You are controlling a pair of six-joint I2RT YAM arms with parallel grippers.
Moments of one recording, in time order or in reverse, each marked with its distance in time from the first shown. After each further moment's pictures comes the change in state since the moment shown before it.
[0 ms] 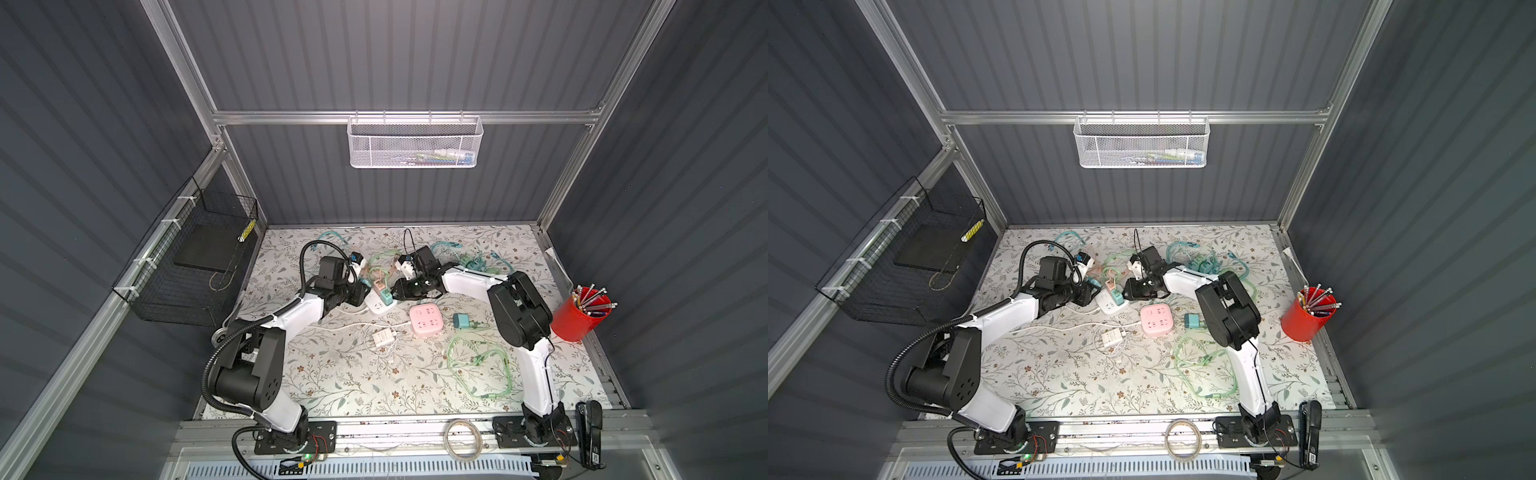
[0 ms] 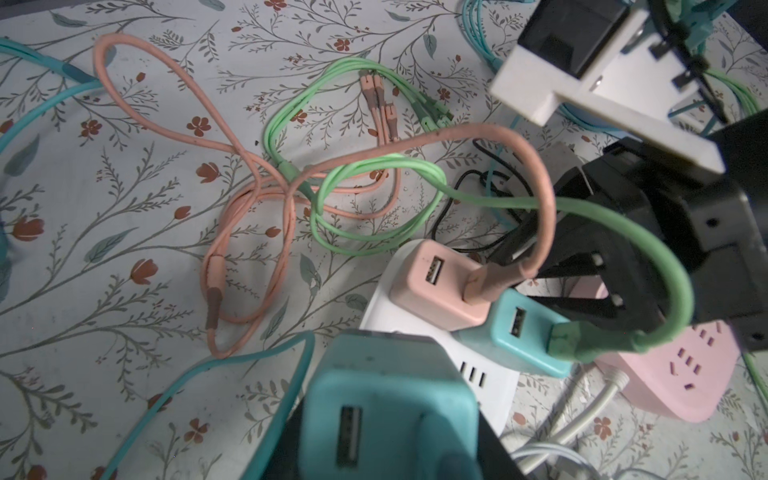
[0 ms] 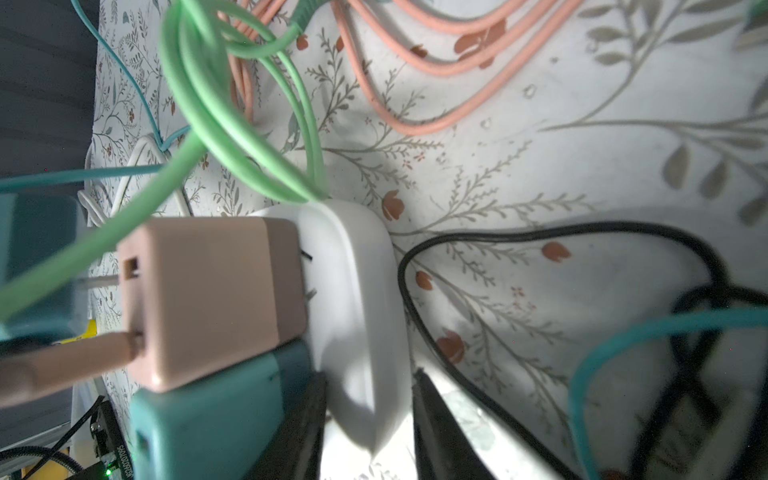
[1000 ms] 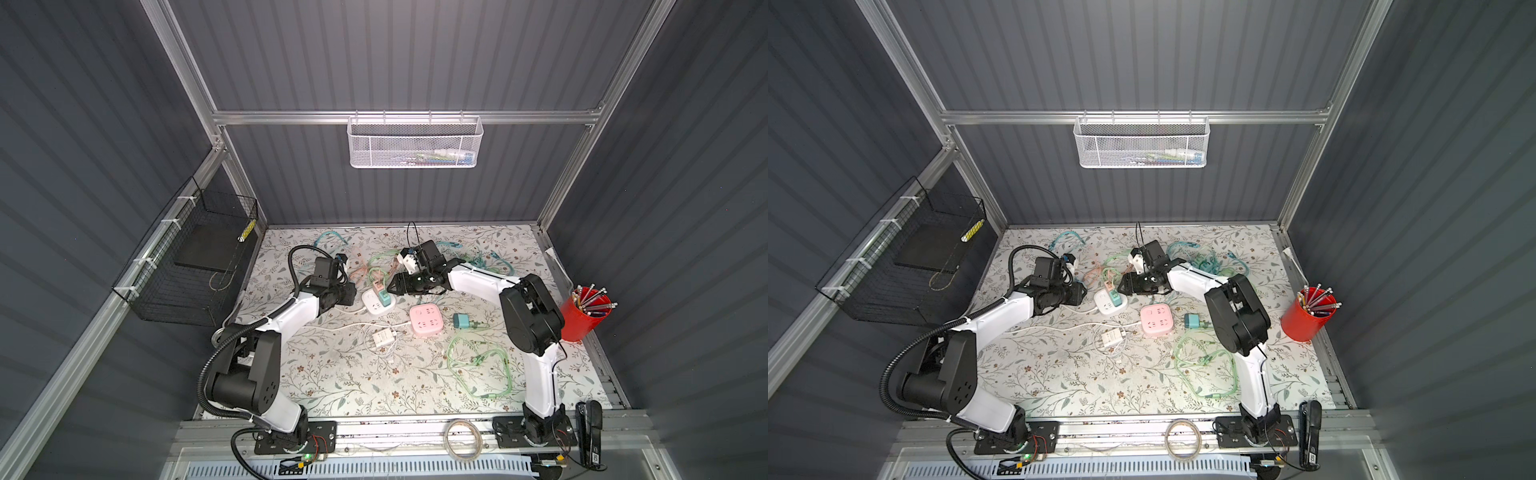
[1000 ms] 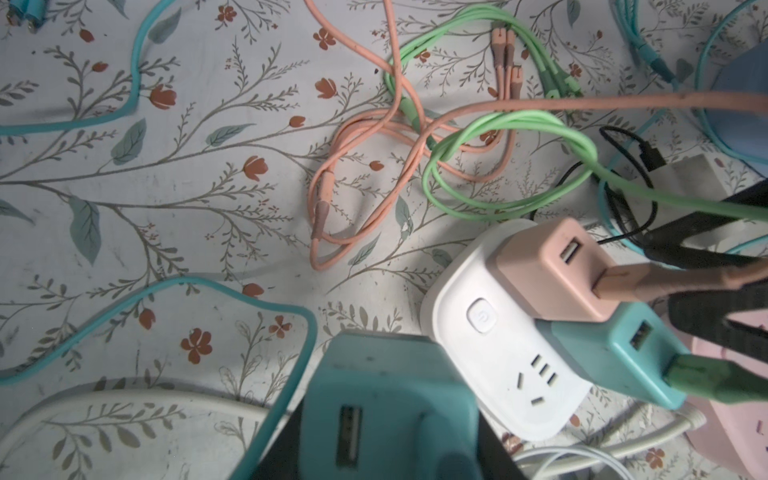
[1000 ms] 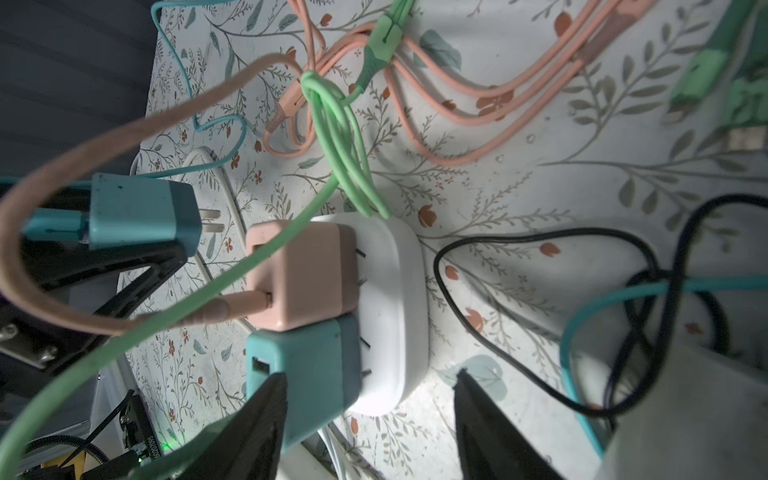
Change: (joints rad) left arm 0.037 -0.012 0.034 -0.167 -0.173 -0.150; right arm -0.005 -0.094 -0.019 -0.008 0.001 0.010
